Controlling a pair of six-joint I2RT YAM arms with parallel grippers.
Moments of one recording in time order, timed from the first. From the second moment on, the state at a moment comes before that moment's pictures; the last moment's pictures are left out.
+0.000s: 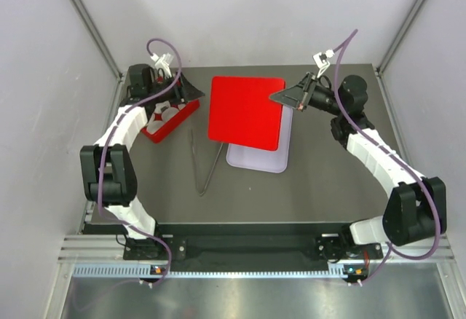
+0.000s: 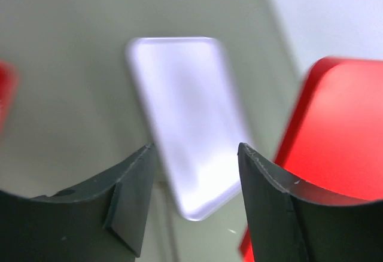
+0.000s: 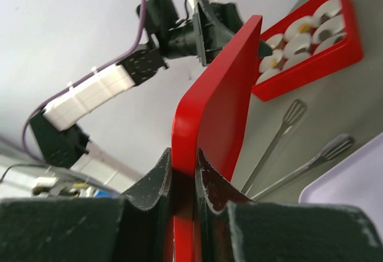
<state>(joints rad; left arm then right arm) 0.01 1.72 1.36 -0.11 0.83 -0.38 0.25 1.37 1.03 0.48 -0.87 0.96</state>
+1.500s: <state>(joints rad) -0.11 1.85 1.12 1.17 1.17 -1.61 0.08 1.57 1.01 0.92 -1.03 1.32</state>
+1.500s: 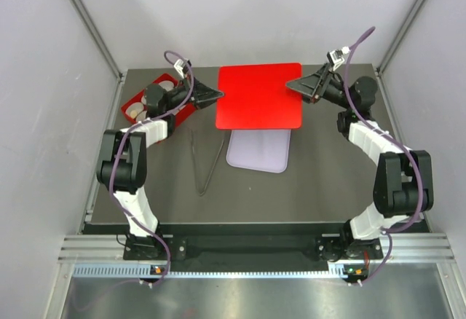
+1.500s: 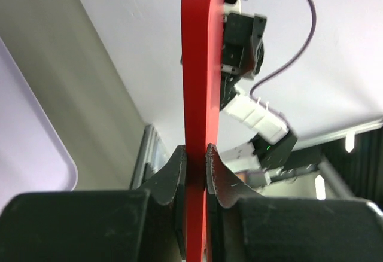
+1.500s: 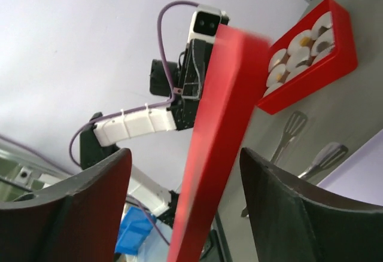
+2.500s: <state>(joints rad) 0.50 1.85 0.82 1.12 0.82 -1.58 0.34 1.67 1.28 0.31 -0.49 0.96</state>
